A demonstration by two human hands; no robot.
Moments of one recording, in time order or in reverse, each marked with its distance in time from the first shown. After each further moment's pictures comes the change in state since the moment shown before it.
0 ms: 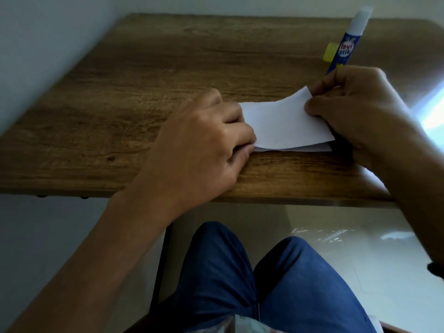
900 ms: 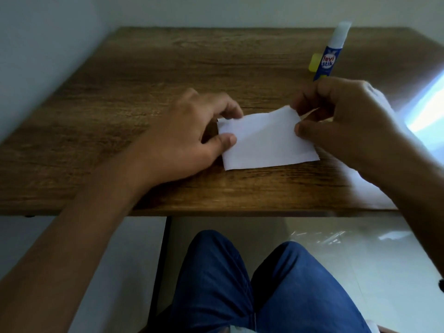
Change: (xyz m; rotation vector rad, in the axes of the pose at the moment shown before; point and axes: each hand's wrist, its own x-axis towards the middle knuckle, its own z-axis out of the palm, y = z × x) left_hand 0.026 -0.024 -0.006 -0.342 -0.213 -0.242; right_hand -0.017 -0.009 -0.018 -0.362 -0.093 -0.300
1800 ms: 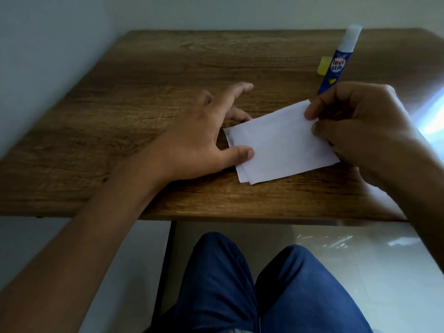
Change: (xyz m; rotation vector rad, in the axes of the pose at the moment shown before) left_hand 0.010 -0.002 0.004 -0.039 -0.051 -0.038; right_hand 0.008 0.011 0.005 0.218 0.063 0.130
